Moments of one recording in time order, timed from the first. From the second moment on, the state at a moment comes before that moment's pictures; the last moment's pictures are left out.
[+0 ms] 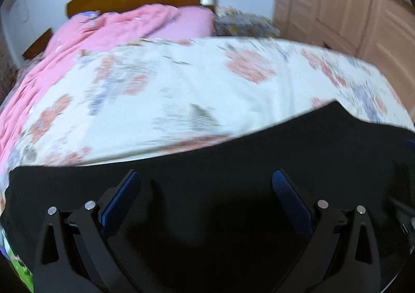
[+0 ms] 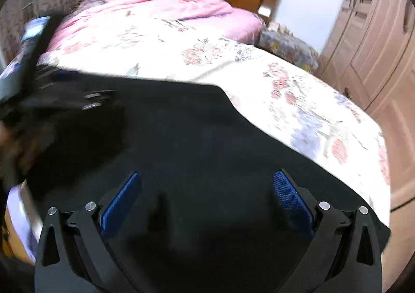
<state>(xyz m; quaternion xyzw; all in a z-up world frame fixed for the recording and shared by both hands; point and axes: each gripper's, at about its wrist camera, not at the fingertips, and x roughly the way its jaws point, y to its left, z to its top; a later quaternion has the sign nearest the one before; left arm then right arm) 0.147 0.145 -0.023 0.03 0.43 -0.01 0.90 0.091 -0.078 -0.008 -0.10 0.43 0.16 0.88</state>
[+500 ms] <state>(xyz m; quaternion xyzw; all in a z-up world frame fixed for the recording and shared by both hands) 0.064 0.361 -0.035 -0.13 0.41 0.10 0.90 0.104 -0.043 -0.047 -0.10 0.44 0.15 0.88</state>
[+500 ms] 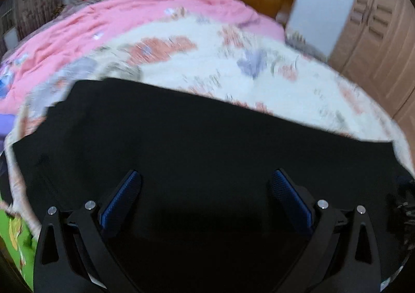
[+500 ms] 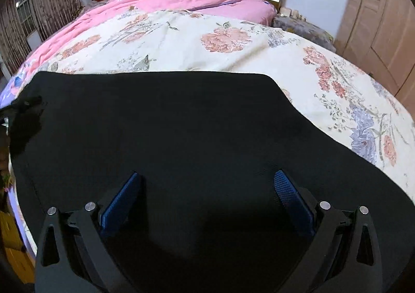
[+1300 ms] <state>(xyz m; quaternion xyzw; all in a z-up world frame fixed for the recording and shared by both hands) -0.129 0.502 -0.055 -0.31 0.39 0.27 0.83 0.014 0.384 -0.052 -0.35 0.32 0.47 0.74</state>
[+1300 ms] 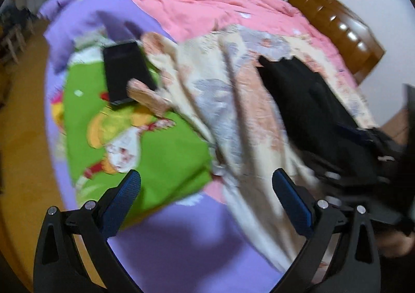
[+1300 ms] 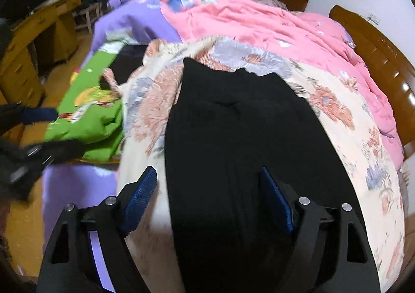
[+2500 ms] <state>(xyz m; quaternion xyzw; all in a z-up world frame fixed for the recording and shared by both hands) 0.058 0.535 -0.051 -0.39 0.38 0.11 0.83 0.042 0.319 -0.010 -0.15 0.33 0.53 0.77</state>
